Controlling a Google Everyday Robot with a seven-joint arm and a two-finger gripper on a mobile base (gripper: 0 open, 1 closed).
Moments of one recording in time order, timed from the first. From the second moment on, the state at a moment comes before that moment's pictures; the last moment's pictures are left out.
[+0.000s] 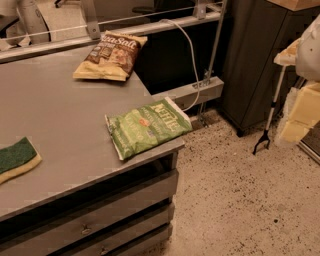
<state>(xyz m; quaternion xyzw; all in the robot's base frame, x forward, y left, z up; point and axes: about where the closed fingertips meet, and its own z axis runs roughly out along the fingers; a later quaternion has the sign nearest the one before) 0.438 -0.216 0.978 -0.60 0.78 -0.04 0.16</state>
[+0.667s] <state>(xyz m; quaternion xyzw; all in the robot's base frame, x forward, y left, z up) 0.448 -0.210 0.976 -0.61 0.77 -0.03 0.18</state>
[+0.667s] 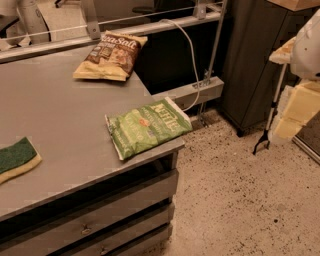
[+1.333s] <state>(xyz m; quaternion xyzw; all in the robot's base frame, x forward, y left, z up) 0.557 -0.144 0.952 -0.63 0.73 0.01 0.27</state>
